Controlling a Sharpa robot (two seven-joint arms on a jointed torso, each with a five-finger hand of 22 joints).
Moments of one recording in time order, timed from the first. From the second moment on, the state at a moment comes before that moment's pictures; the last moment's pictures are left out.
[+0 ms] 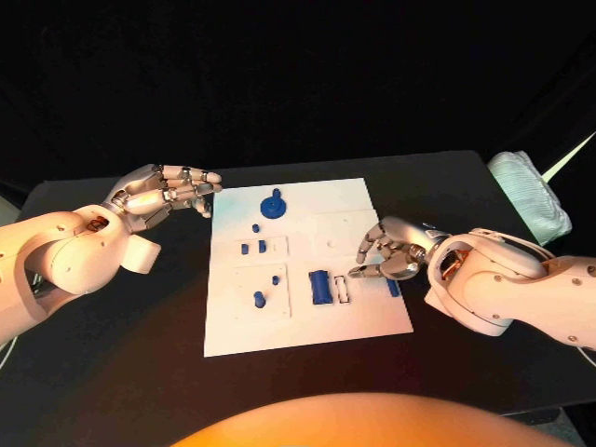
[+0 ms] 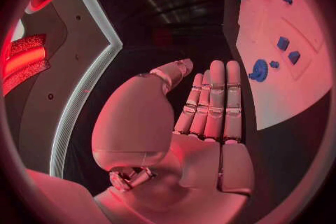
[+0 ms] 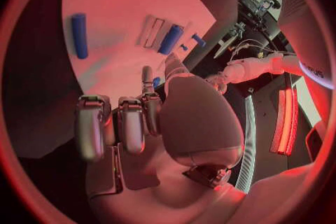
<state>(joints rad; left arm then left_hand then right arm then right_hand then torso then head) 1.20 -0.92 -0.05 1.47 -0.17 0.00 0.31 1.33 -0.17 0.53 -0.01 0.24 0.88 0.21 0.18 0.32 0.88 0.15 0.42 0.11 0.97 0.07 1.00 0.39 0.17 0.80 0.18 0.90 0.66 1.16 -1.14 -0.19 1.93 -1.31 -0.45 -0.41 1.31 -0.14 0.02 0.29 0.11 1.00 0.08 0.37 0.41 1.47 0.00 1.40 1.31 1.47 -0.07 1.54 1.31 0.03 1.47 0.03 1.47 1.31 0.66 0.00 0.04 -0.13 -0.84</state>
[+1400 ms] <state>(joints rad) 1.20 -0.93 -0.05 1.48 -0.17 0.00 0.31 1.33 -0.17 0.53 -0.01 0.24 0.88 0.21 0.18 0.32 0.88 0.15 0.42 0.11 0.97 0.07 1.00 0.39 0.17 0.80 0.18 0.89 0.66 1.08 -1.21 -0.20 1.88 -1.45 -0.37 -0.50 1.31 -0.15 0.07 0.29 0.11 1.03 0.08 0.36 0.42 1.47 0.01 1.37 1.31 1.47 -0.06 1.54 1.31 0.03 1.47 0.04 1.47 1.31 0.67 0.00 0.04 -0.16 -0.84</state>
